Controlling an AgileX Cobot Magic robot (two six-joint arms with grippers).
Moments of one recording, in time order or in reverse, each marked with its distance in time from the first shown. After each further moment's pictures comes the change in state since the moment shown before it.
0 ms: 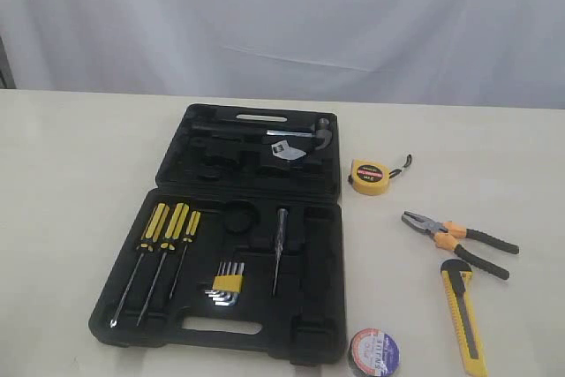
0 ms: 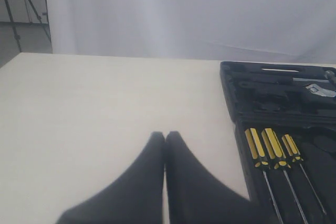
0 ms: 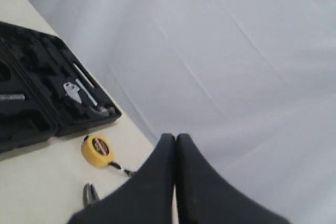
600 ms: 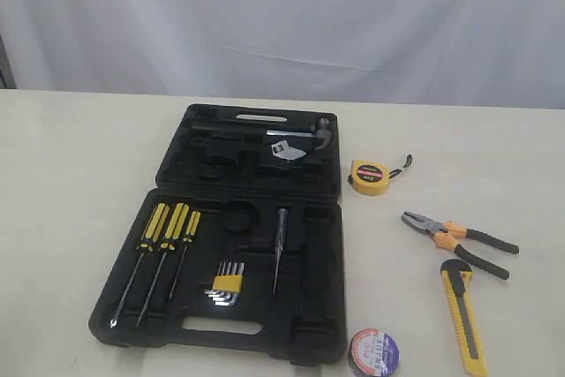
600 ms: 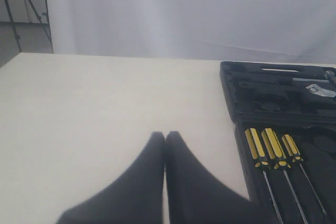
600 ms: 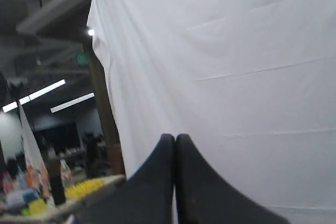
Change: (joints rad) left arm 0.000 0.000 0.000 0.000 0.000 0.000; right arm 0.000 0.000 0.000 0.564 -0.377 0.533
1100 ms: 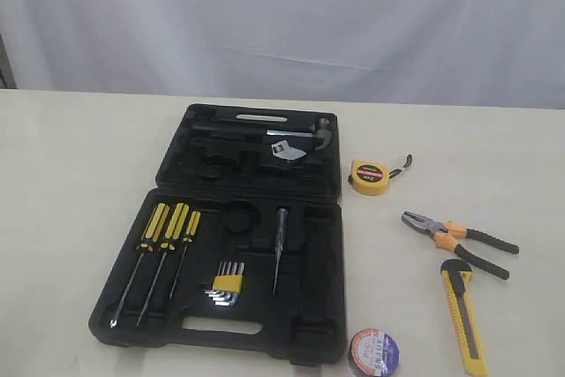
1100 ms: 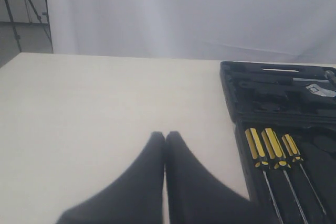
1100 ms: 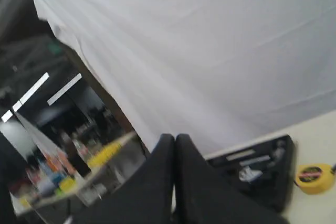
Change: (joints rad) left arm 0.000 0.000 0.000 0.000 0.000 0.000; right arm 0.000 0.028 -0.172 0.325 0.444 -0.012
